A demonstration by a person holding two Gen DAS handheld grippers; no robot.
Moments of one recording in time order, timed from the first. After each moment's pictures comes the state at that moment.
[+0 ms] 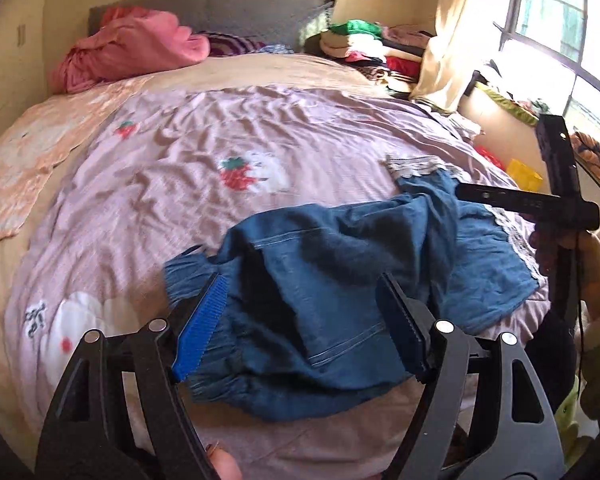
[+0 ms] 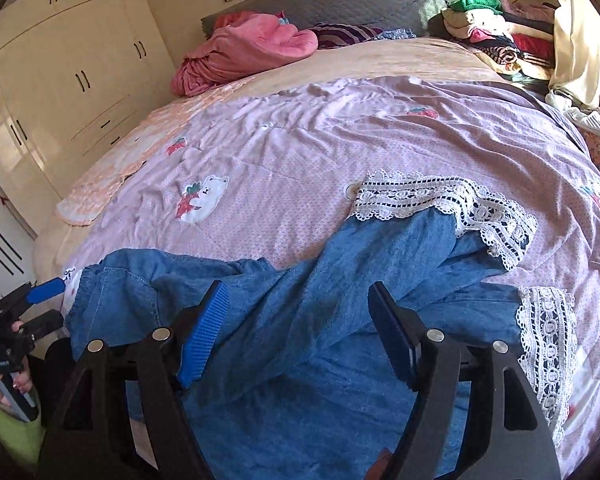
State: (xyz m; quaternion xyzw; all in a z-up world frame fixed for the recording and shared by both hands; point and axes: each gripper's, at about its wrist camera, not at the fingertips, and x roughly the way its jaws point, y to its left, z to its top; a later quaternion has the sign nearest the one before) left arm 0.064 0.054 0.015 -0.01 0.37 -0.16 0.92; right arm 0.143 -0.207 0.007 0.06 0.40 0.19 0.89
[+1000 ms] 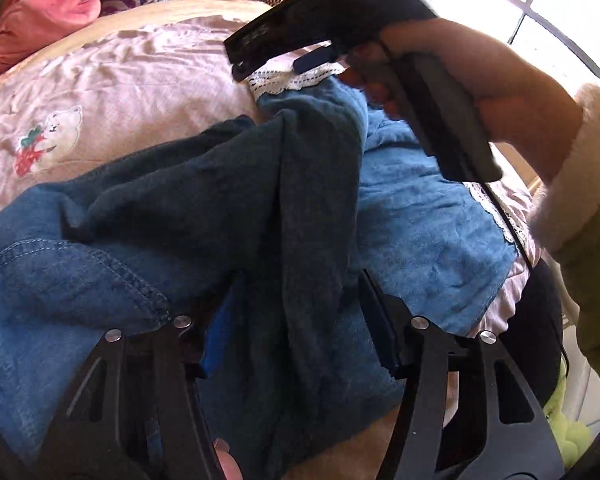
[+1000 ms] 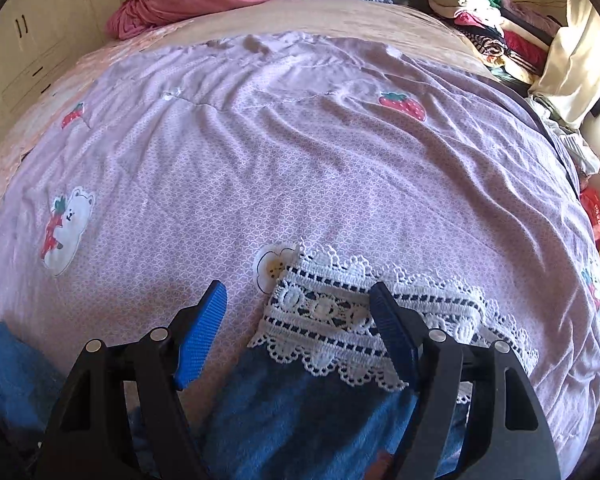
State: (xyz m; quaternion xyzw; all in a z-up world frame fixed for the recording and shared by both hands) left arm 0.114 -0.082 -0.064 0.02 0.45 -0.29 0.84; right arm 0.305 -0.182 -0.039 -0.05 0.50 0.08 0.86
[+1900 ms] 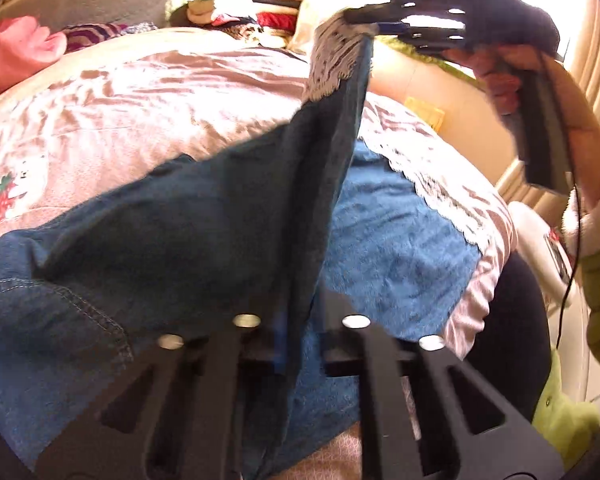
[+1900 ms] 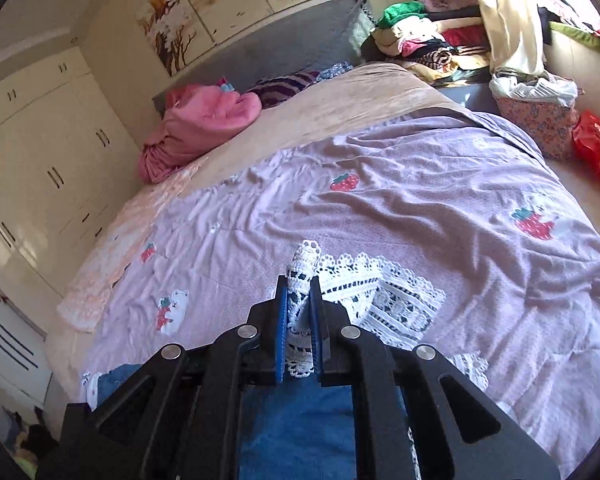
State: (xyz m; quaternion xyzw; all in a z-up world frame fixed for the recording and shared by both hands) left arm 0.100 -0.096 -0.053 0.04 0.40 -0.36 0.84; right arm 0.168 -0.326 0.066 0.19 0.34 0.11 0.92
